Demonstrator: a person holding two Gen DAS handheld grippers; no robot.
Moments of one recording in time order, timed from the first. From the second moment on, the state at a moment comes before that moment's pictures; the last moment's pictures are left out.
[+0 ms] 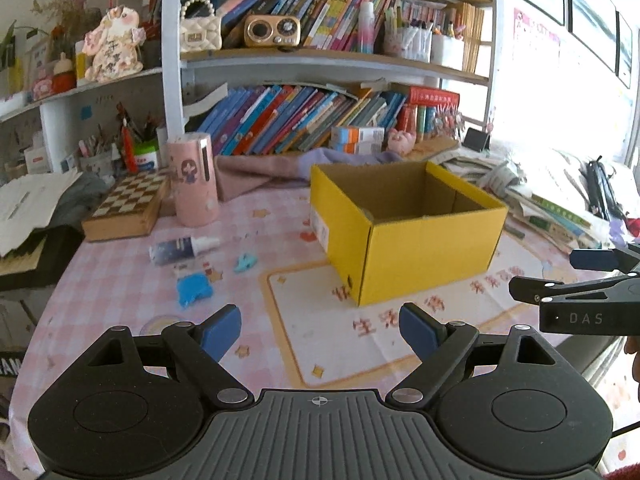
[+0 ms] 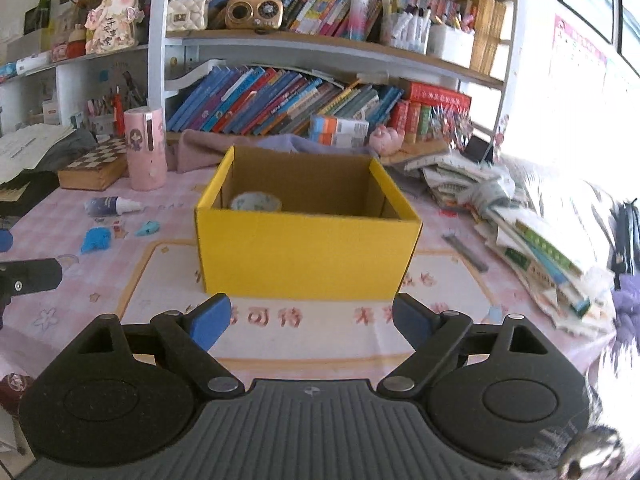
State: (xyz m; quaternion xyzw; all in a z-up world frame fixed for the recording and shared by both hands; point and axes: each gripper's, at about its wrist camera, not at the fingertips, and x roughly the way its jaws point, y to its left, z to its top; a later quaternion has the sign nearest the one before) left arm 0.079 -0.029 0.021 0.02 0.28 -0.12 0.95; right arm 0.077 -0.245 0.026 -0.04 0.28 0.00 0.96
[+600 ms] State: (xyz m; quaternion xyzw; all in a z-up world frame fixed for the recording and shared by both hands) left arm 0.059 0.008 -0.003 0.00 0.34 -0.09 0.94; right arm 0.062 -0.205 -0.003 -0.02 0.35 0.04 0.94
